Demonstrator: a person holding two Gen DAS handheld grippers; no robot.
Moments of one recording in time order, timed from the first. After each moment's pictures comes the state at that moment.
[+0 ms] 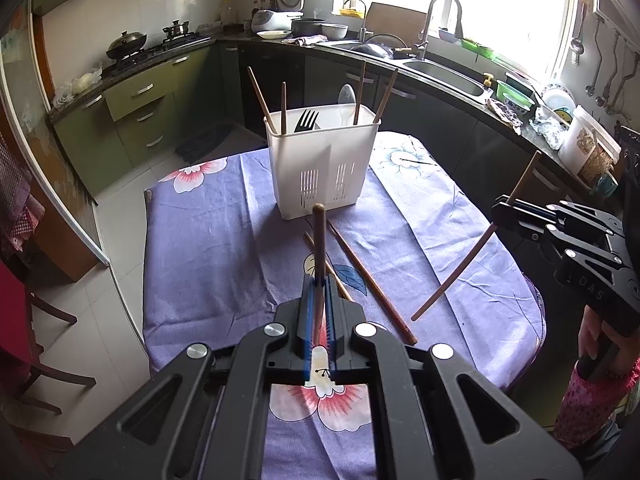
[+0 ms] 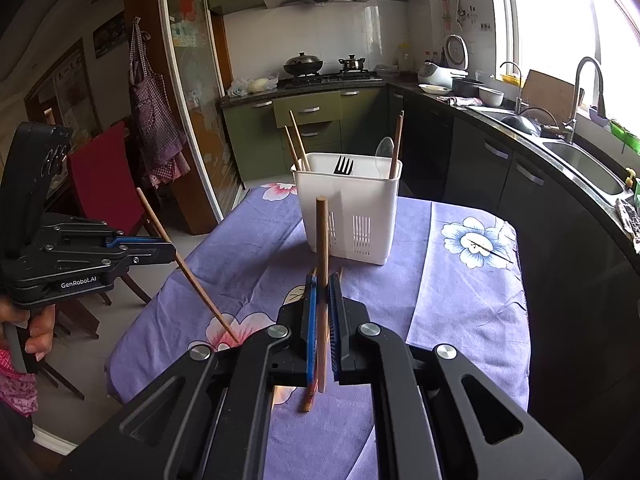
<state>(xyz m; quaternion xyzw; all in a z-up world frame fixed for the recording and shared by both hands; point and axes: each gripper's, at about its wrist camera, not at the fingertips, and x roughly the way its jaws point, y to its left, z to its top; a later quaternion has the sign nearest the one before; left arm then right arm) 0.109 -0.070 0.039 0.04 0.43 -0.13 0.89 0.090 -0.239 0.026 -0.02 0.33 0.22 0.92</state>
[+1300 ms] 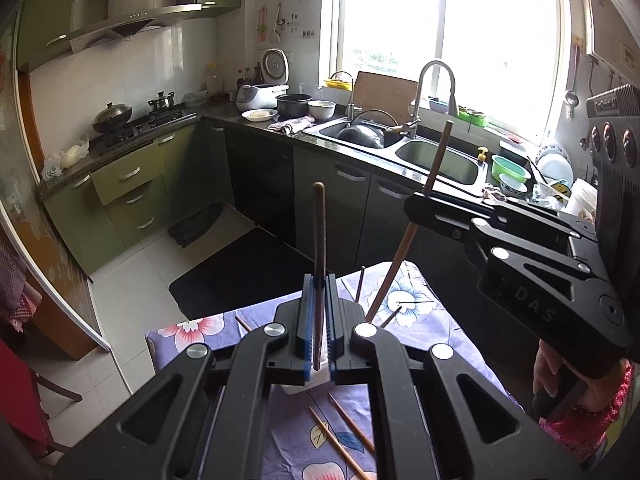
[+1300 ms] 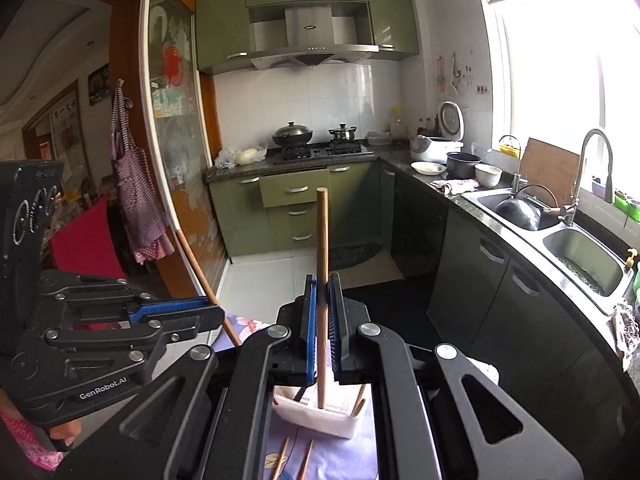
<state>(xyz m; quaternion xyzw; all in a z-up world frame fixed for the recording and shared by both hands) 0.268 -0.113 0.182 0.04 0.33 -0.16 0.93 0.283 -0.218 0.192 0.00 0.24 0.20 0.95</state>
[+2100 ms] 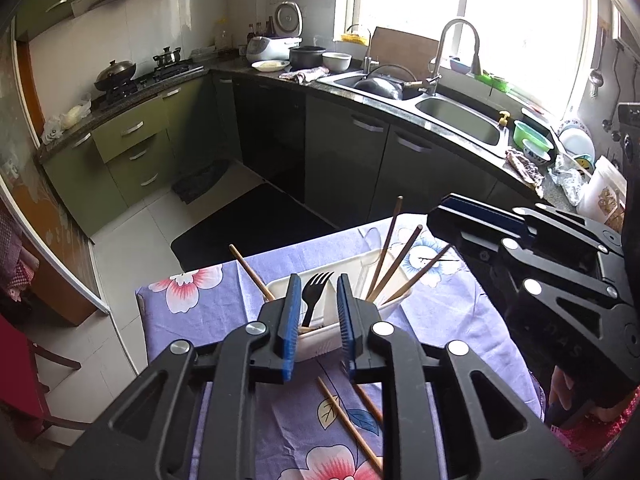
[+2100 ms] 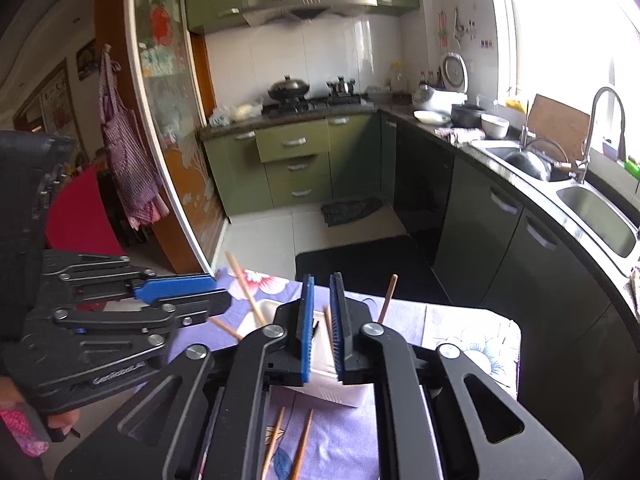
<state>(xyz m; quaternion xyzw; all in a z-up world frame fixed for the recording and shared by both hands) 0.275 -0.102 0.112 0.04 0.39 -0.14 0.91 0.280 -0.213 0.104 -0.01 0.28 0.21 0.94</state>
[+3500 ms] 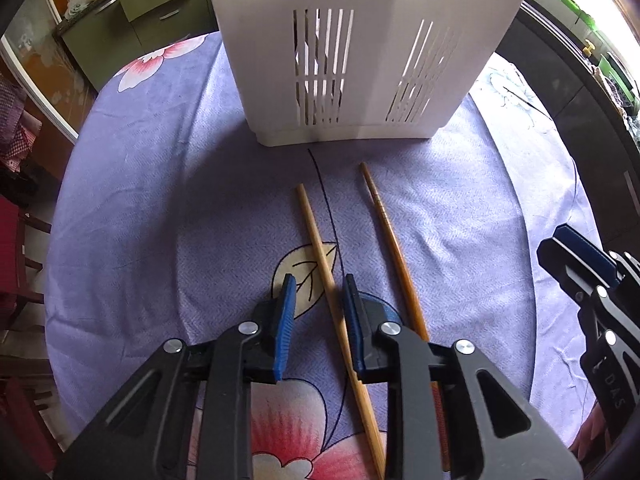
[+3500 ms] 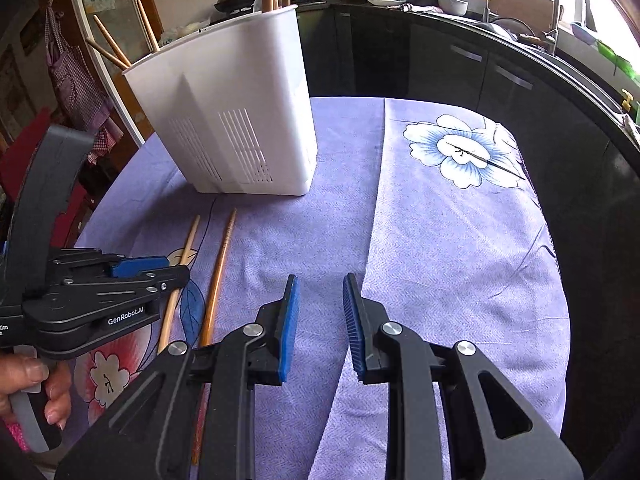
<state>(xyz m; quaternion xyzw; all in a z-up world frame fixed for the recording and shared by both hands) 0.252 -0.132 -0.129 0.00 0.58 -0.03 0.82 0.233 -0.262 -0.121 0.00 0.46 0.13 0.88</state>
